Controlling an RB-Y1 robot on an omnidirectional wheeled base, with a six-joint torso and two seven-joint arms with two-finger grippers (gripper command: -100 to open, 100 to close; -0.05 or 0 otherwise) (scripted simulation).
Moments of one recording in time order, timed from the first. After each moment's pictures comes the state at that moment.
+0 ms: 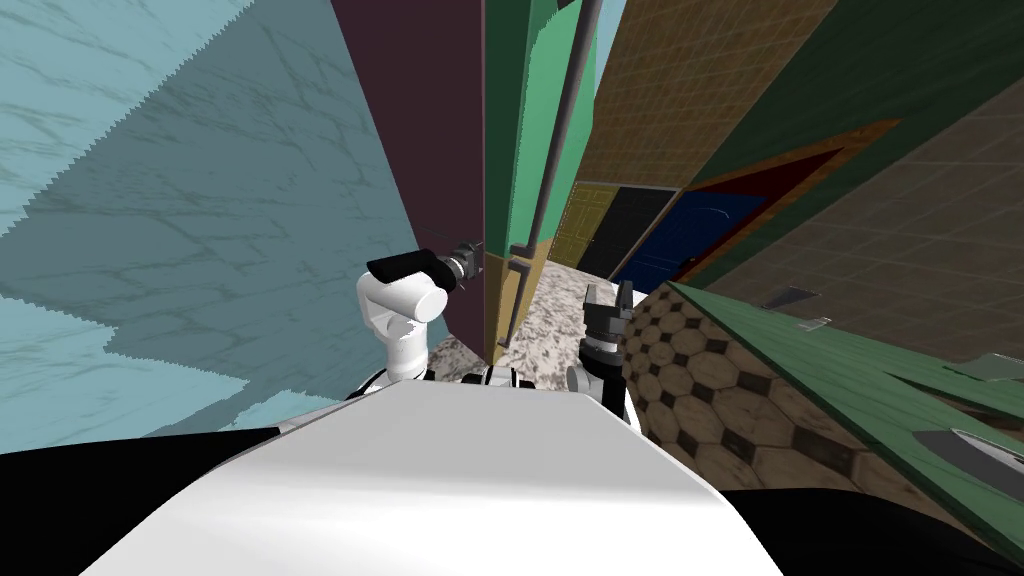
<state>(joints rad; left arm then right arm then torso) -0.36 0.11 -0.08 -2.48 0.10 1.32 0.09 0.47 -0.03 0.02 -2.27 -0.01 -0.60 -0.07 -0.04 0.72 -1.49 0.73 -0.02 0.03</state>
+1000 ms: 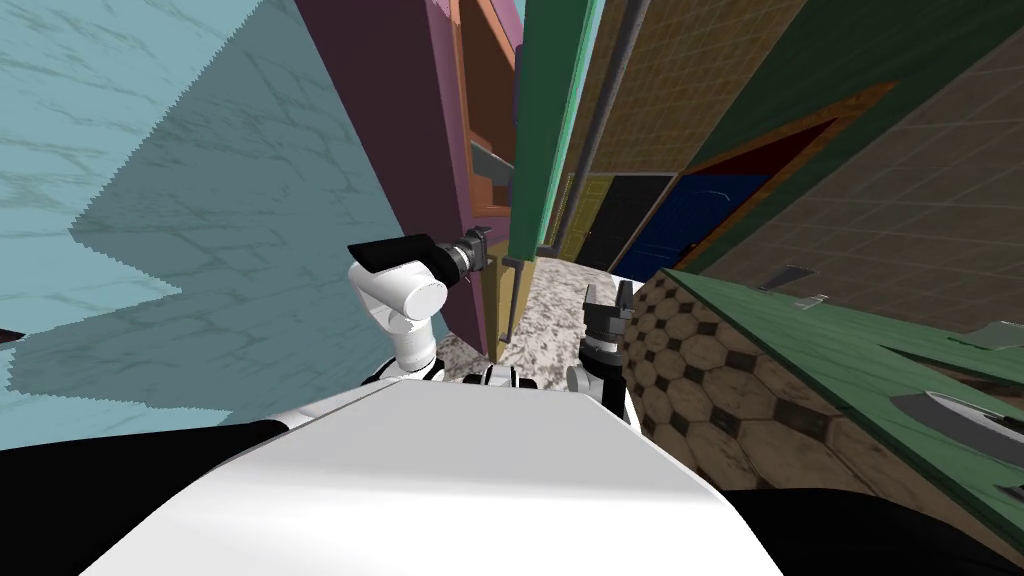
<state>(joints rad) -0.48 0.07 -0.09 -2.50 0.15 1.38 0.10 0.47 -0.03 0.02 -2.27 -0.01 -0.60 -0.07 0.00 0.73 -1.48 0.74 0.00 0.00</state>
